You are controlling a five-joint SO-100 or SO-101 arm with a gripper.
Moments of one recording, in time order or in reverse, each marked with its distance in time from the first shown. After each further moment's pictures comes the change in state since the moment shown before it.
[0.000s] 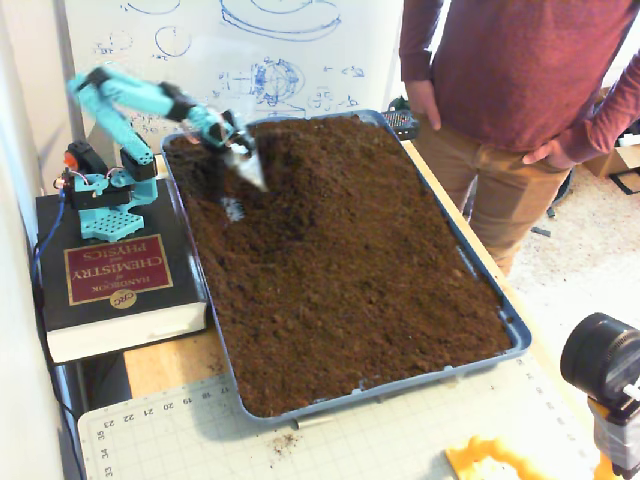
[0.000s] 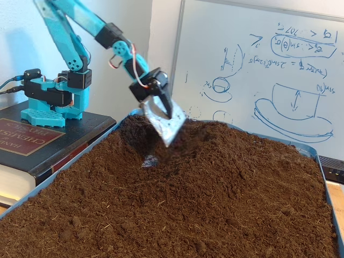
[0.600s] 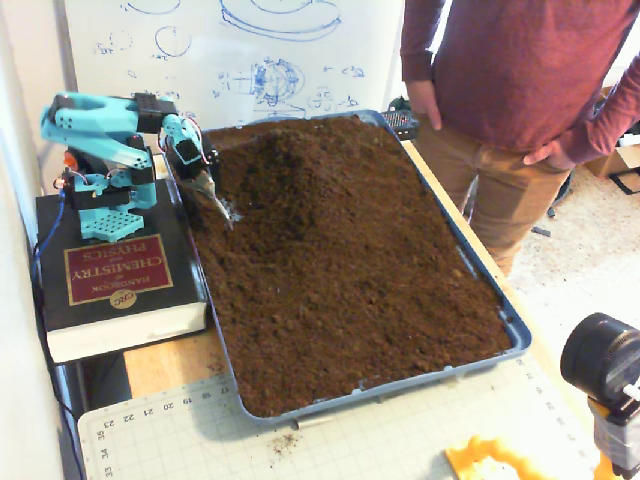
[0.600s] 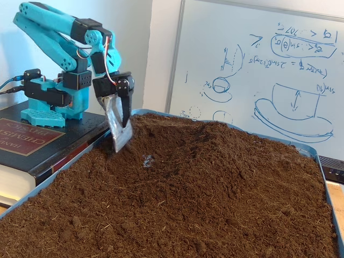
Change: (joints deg) arm 22.8 14.0 -1.7 36.5 -42.1
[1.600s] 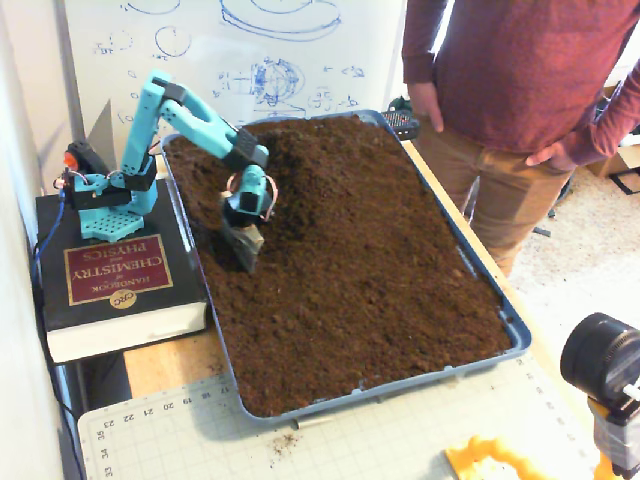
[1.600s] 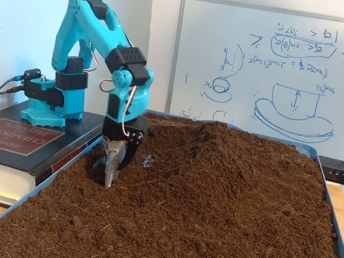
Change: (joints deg) arm 16.5 -76.6 -53.5 0.8 -10.5
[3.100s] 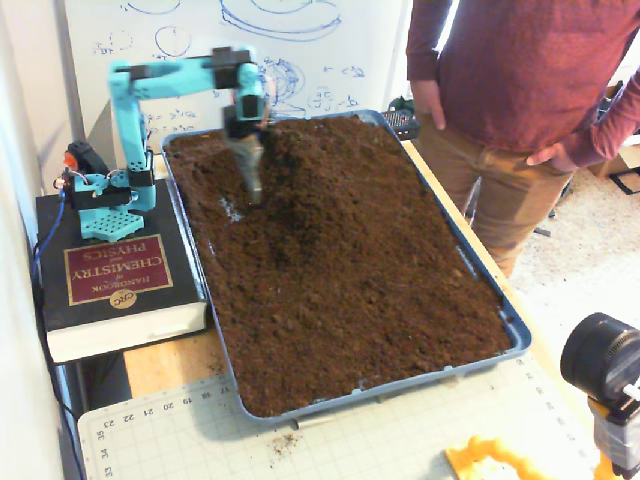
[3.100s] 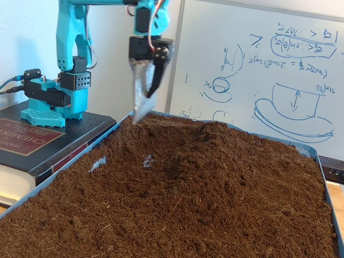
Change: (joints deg) arm -13.4 34.4 -9.2 38.4 19.2
